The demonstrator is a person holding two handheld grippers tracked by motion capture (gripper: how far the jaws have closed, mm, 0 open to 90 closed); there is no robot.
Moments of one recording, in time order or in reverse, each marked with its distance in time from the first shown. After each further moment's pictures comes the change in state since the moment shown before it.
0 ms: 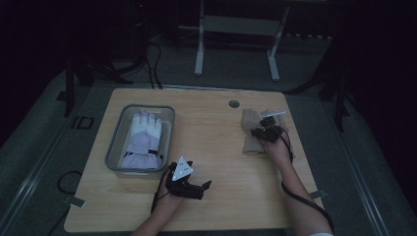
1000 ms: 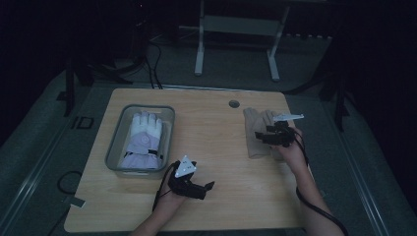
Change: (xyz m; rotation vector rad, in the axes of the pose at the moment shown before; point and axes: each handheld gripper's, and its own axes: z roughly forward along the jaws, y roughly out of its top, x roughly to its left) left arm -0.003 0.009 0.003 0.043 -0.060 -0.015; right arm -0.012 -0.017 -0.048 -0.137 0.089 -0.072
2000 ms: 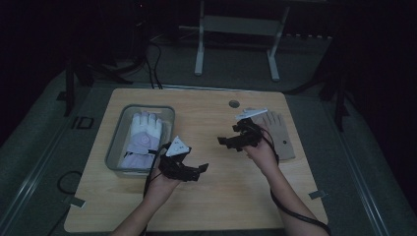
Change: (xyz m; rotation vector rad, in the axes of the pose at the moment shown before) left arm 0.013 0.058 -0.036 0.026 0.021 -0.025; right arm 0.130 0.060 0.002 0.054 0.185 -0.103
